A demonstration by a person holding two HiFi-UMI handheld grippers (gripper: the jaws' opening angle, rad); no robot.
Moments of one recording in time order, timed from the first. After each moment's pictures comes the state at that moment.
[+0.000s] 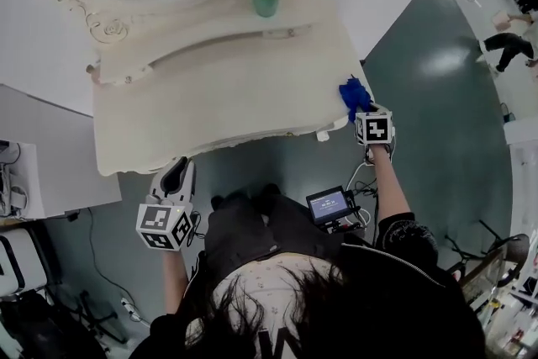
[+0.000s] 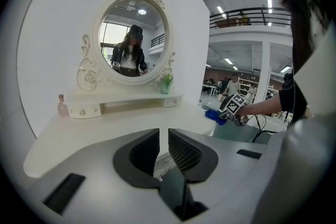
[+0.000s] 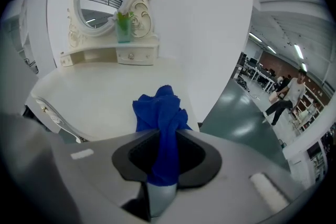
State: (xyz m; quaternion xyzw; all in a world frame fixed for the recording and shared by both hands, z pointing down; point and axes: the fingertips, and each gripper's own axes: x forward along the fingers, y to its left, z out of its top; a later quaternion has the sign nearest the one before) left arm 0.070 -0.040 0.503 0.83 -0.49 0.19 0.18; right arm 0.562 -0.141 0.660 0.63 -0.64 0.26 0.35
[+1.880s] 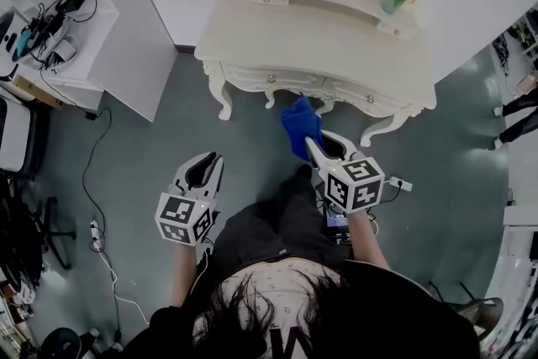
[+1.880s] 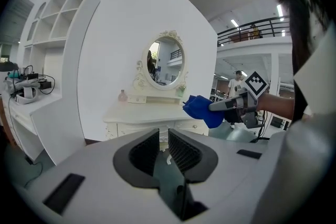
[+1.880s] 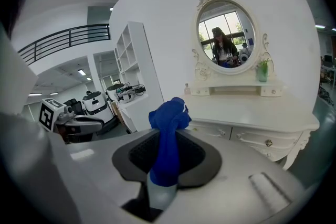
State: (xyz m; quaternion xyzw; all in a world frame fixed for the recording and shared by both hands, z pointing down) left arm -0.120 0.279 0.484 0.78 -0.59 0.12 0.19; right arm 0.066 0.175 0.475 0.34 -0.90 0.21 0.17
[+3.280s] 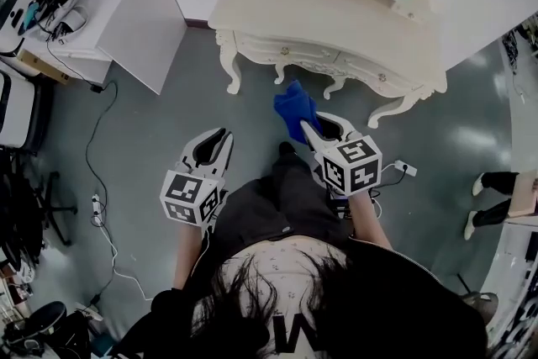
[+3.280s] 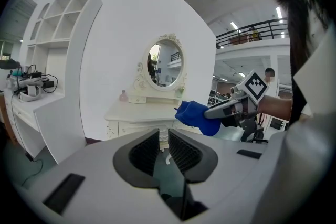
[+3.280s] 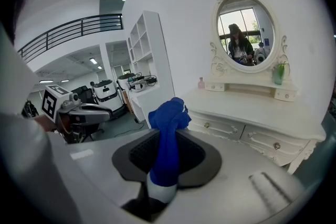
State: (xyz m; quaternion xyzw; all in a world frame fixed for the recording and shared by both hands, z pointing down) left arm -0.123 0.303 0.476 0.78 -0.59 0.10 0.18; right arm 0.026 0.215 0.480 0.28 -0.92 0.17 0.21
